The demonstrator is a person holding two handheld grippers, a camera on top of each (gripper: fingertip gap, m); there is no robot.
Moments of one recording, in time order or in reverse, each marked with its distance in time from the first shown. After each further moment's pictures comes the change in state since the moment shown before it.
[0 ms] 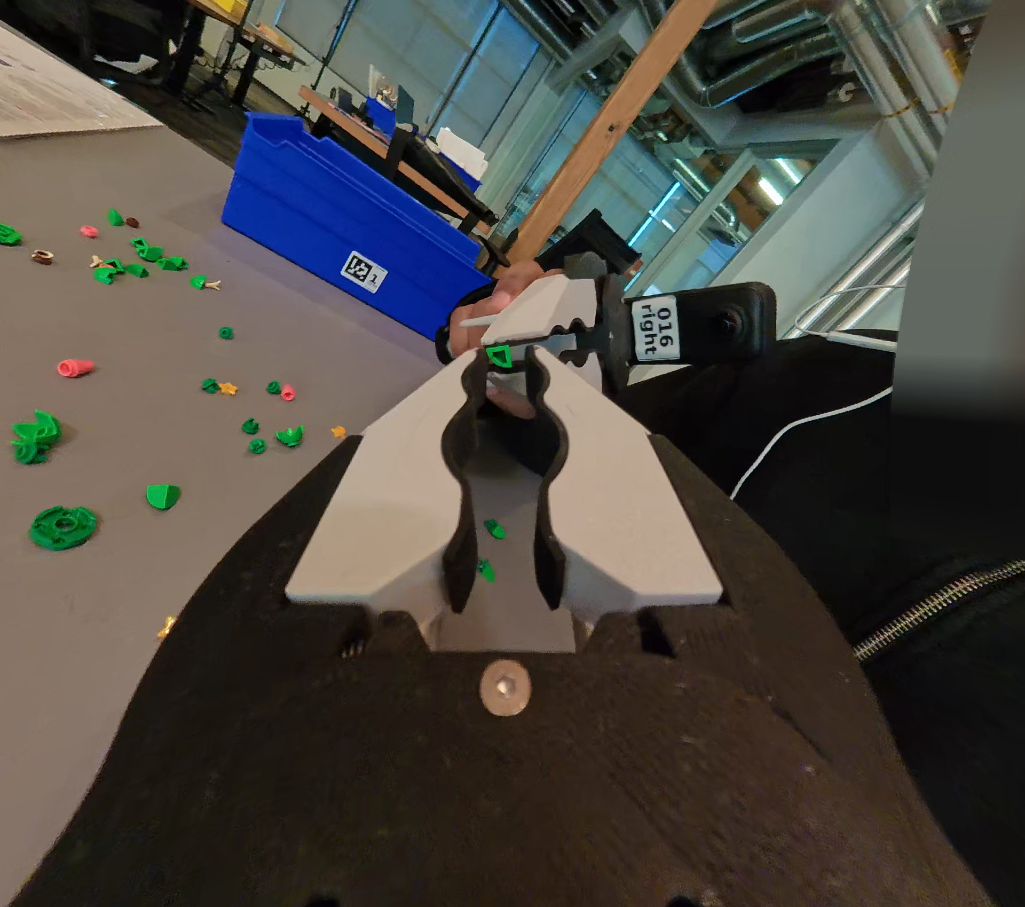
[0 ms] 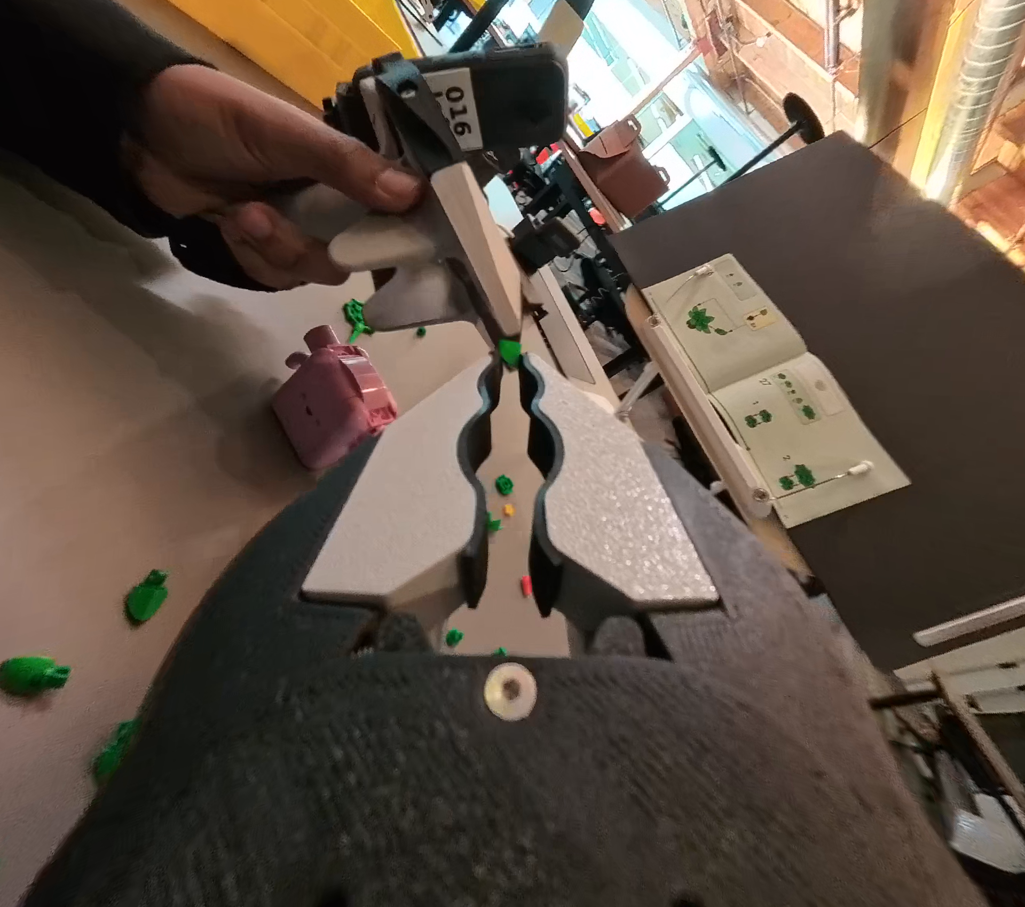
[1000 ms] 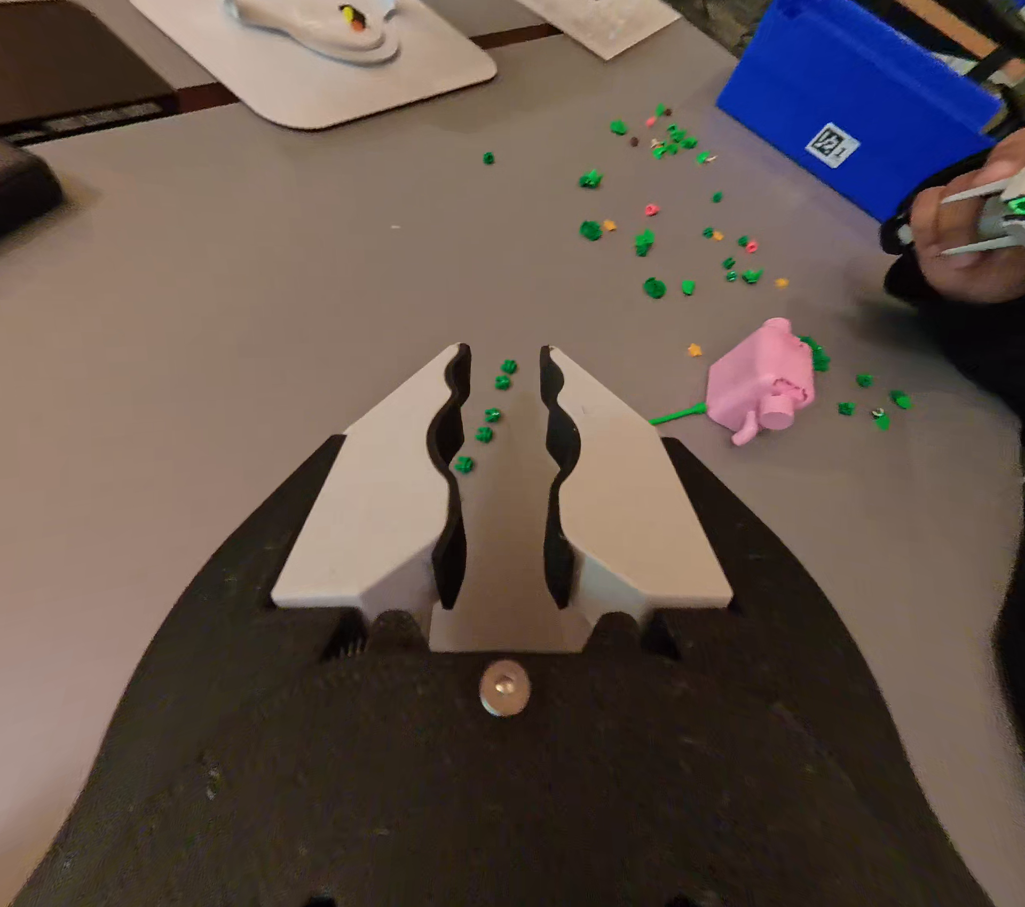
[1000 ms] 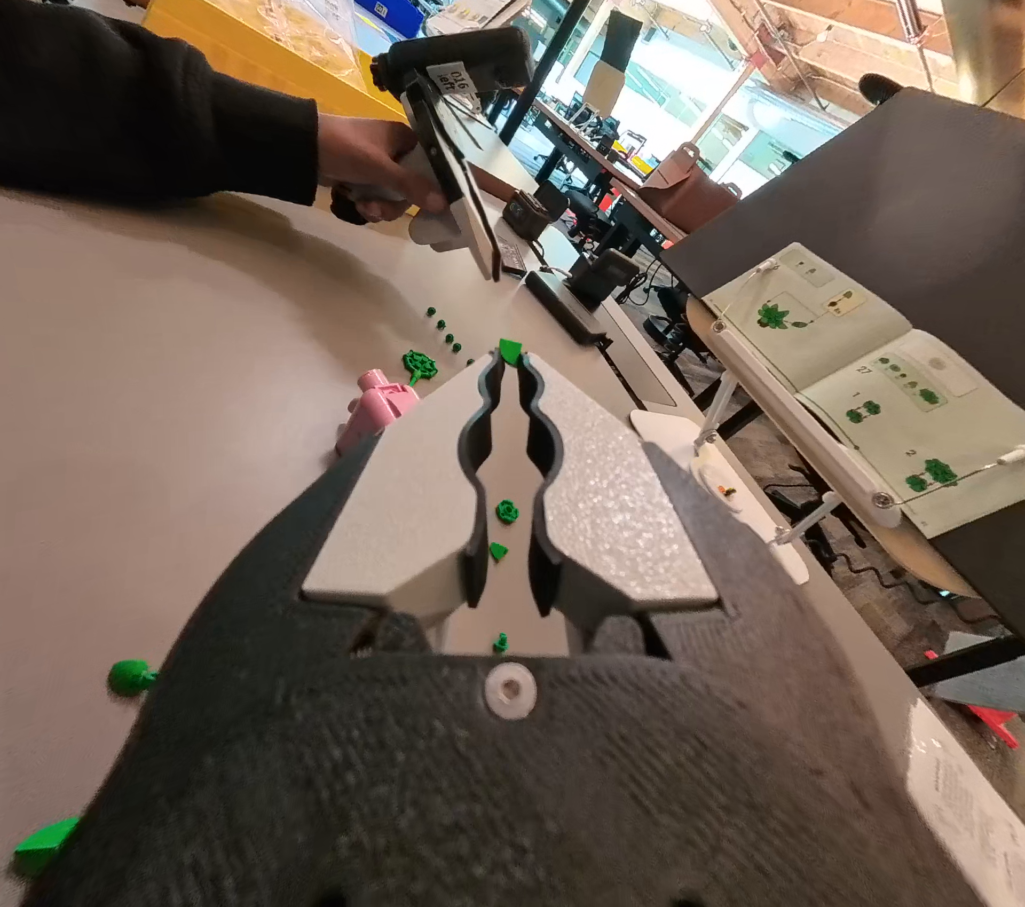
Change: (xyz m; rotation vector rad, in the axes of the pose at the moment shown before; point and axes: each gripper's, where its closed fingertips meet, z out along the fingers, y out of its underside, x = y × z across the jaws) left arm -0.110 -0.027 -0.207 -0.225 -0.798 0.181; right arm 0.001 -0.003 -0.005 0.116 -0.111 0.228
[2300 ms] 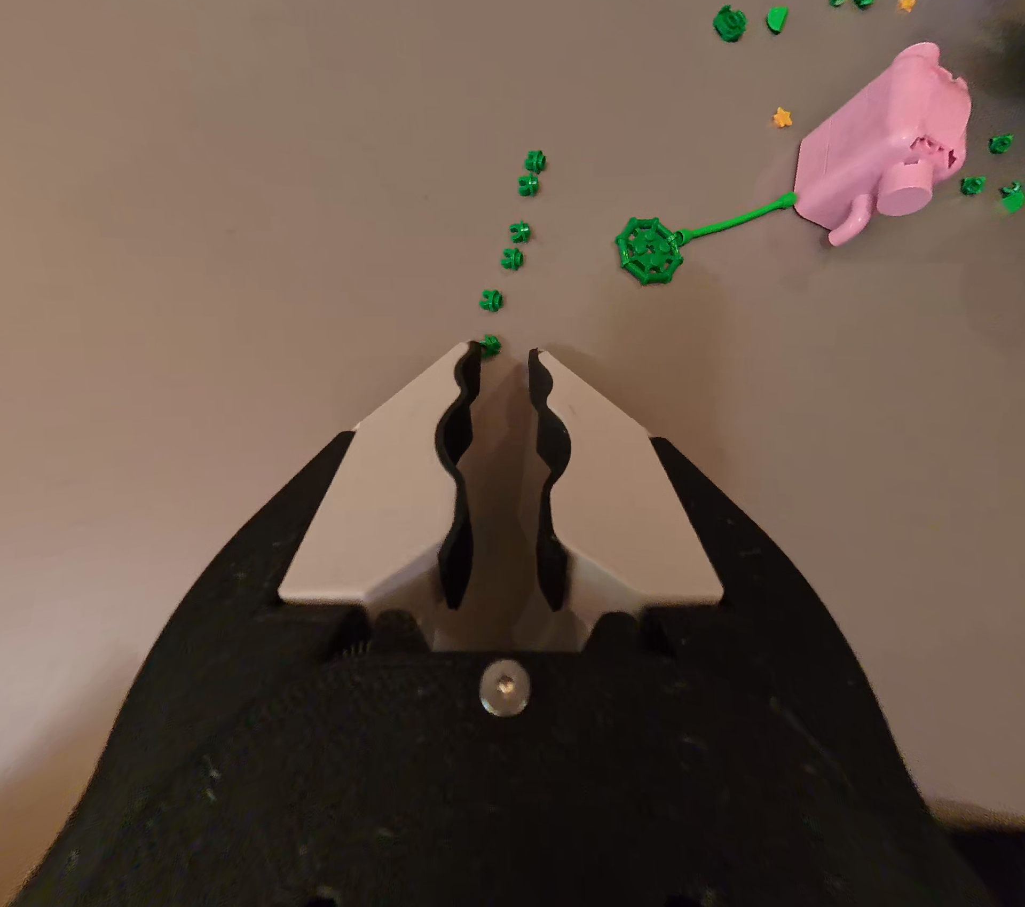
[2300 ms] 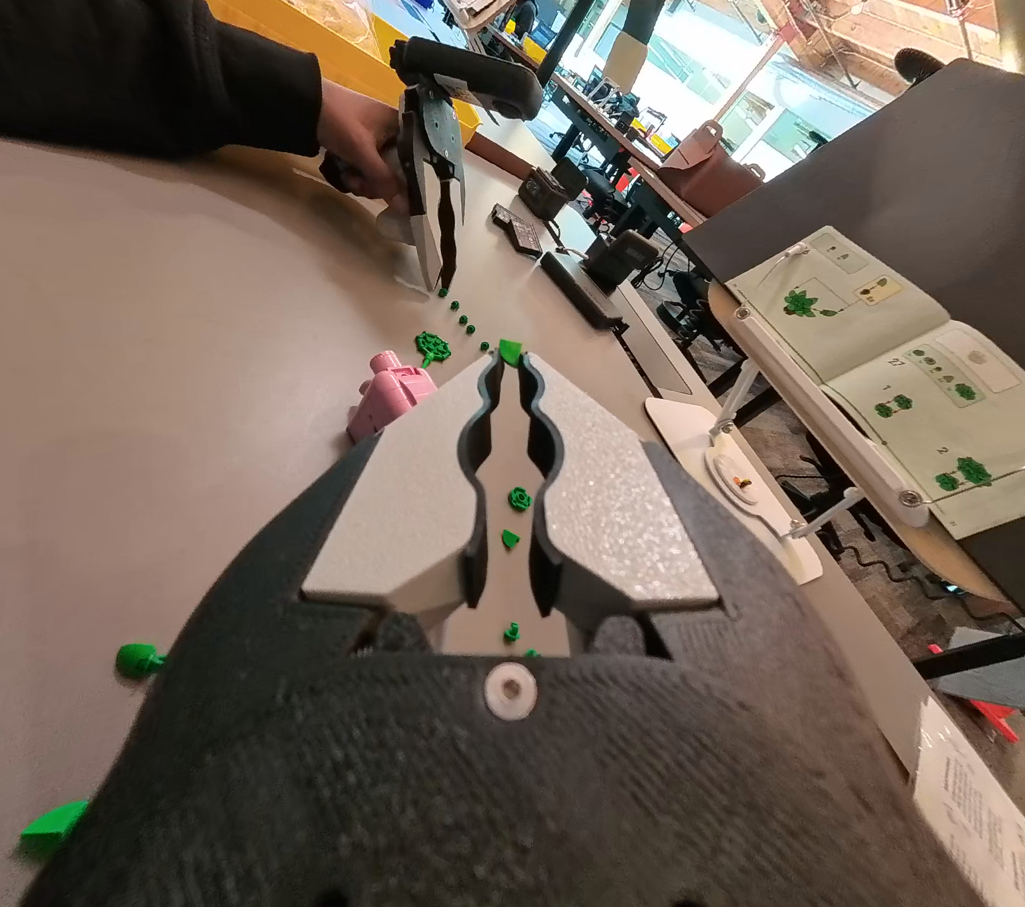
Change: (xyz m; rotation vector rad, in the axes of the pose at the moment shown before) left arm -0.016 0.076 -0.004 -0.352 0.022 0.096; right arm -0.008 0.009 0.005 -0.039 -0.030 -0.009
